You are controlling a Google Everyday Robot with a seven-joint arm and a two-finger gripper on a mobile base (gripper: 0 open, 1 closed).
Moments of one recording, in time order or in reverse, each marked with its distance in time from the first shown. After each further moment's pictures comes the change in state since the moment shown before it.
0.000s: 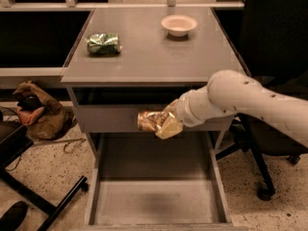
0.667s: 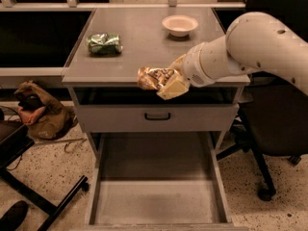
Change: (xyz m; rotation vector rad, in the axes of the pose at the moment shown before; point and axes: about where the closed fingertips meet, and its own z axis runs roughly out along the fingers) arm -0.090 -0.061 -0.103 0.155 -0.076 -0.037
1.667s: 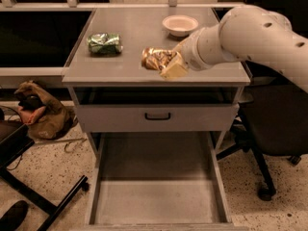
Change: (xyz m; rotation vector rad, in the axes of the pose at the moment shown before) arm -0.010 -0.057 0.005 0.161 0.014 0.005
